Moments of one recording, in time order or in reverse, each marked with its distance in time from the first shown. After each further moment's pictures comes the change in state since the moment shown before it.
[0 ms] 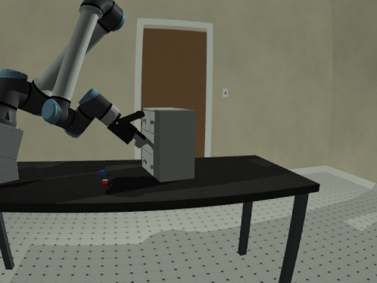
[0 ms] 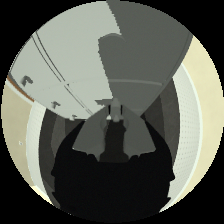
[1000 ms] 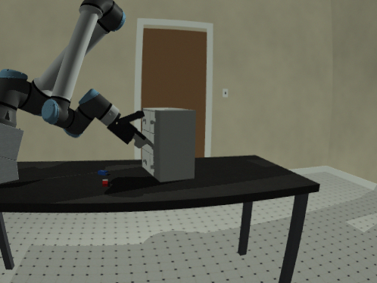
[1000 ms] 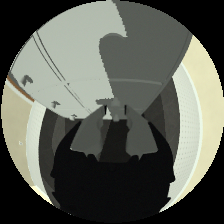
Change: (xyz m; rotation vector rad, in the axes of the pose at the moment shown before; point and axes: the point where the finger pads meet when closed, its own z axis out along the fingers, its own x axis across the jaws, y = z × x) arm 0.000 0.001 -0.001 0.000 0.000 0.000
